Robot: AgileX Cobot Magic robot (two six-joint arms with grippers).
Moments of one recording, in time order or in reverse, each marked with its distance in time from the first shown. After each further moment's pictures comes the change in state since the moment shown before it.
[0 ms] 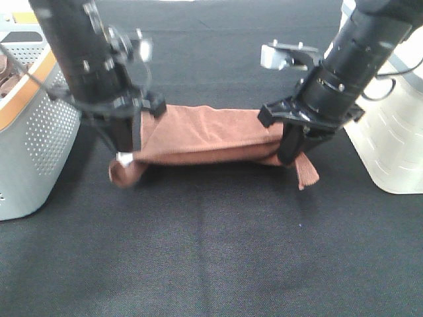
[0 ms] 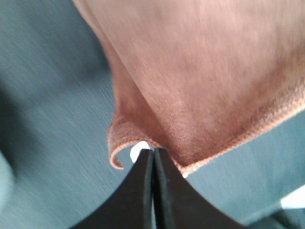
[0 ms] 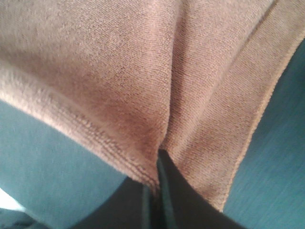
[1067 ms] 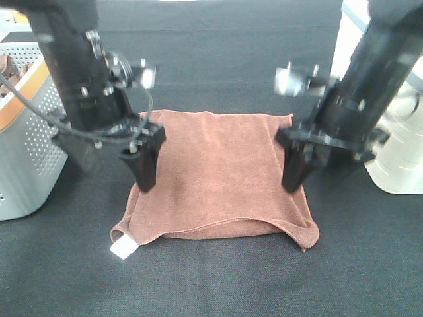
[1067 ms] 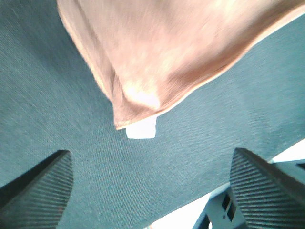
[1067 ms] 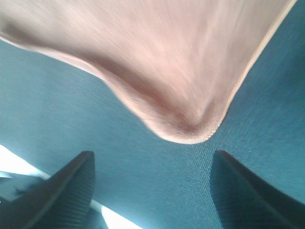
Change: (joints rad) left arm -0.026 -0.051 0.085 -0.041 0.013 0.020; right arm -0.002 -0.086 0.077 -0.026 0.104 0.073
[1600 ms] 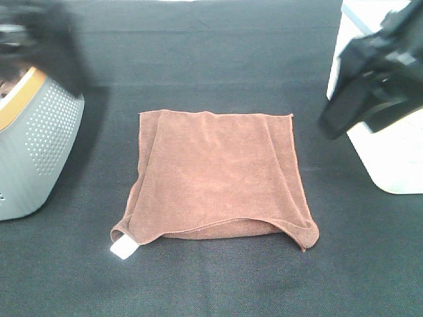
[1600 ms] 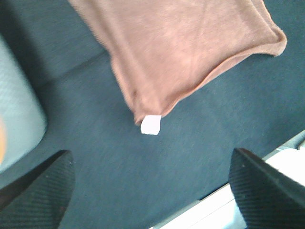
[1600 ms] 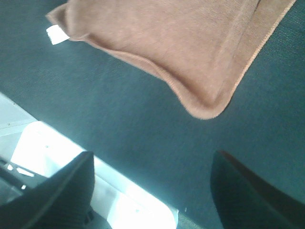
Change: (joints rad) left arm 0.000 -0.561 0.127 0.114 0.000 -0.088; right arm 0.000 -0.399 -0.011 0.010 0.164 0.004
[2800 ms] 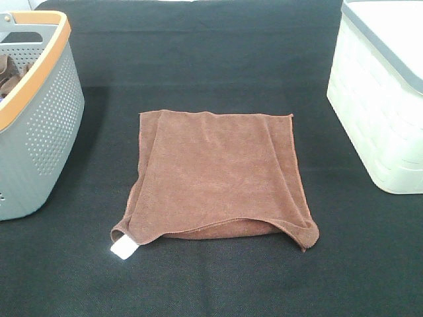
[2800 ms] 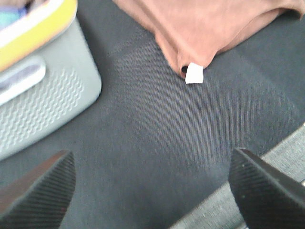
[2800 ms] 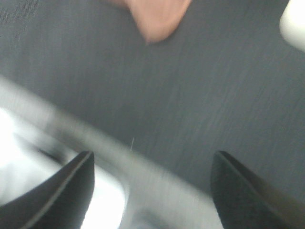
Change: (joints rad) left arm 0.000 -1.173 0.802 0.117 -0.116 0.137; right arm 0.000 -0.898 0.645 -0.214 -0.087 0.000
